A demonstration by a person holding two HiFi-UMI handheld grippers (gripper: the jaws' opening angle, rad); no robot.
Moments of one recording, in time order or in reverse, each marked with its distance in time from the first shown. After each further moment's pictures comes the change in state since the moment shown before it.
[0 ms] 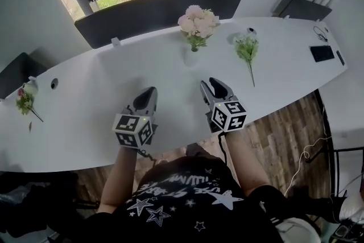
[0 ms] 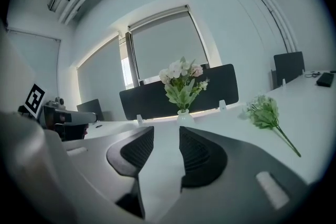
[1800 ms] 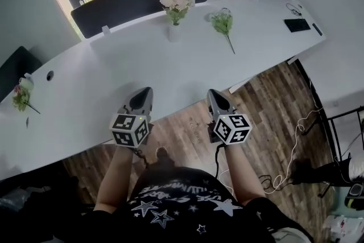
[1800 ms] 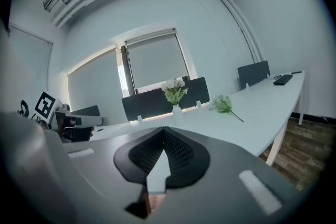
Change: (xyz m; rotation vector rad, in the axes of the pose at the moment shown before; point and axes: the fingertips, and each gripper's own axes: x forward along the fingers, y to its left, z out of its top) left arm -0.117 -0.075 -0.044 0.032 0.020 -0.120; right arm -0.195 0.071 -0.056 0.080 -0.094 -0.195
